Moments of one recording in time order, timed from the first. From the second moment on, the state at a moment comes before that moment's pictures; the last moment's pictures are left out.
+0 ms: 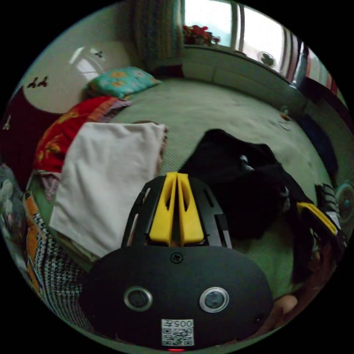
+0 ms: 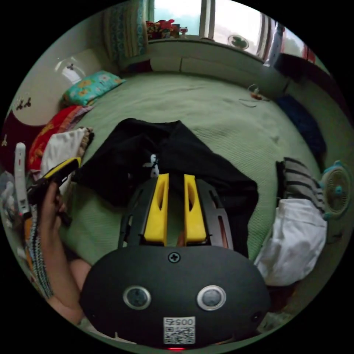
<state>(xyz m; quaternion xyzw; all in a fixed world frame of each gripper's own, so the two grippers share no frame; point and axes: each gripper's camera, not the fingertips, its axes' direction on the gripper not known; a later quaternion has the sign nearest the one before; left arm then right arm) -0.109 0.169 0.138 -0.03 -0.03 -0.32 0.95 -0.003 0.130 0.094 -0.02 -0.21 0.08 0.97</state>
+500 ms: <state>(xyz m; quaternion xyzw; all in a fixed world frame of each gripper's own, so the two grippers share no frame) -0.039 0.158 0.122 -0.06 0.14 -0.22 0.96 -0.027 0.121 0.106 -0.10 -0.12 -0.02 0.99</state>
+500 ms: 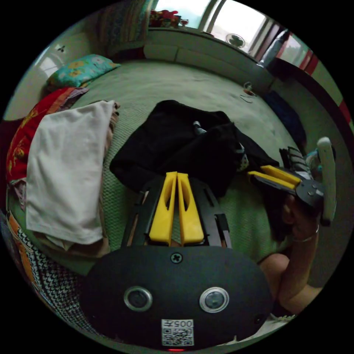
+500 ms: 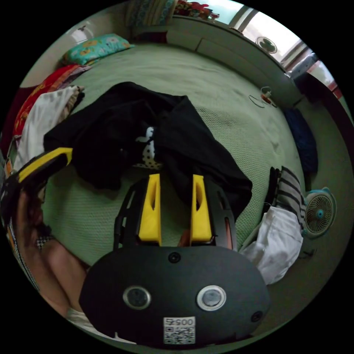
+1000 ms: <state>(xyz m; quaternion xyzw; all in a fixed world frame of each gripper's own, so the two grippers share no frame) 0.046 0.125 0.129 -0.11 0.22 -0.07 0.97 0.051 0.137 0.099 -0.05 -0.21 0.10 0.97</state>
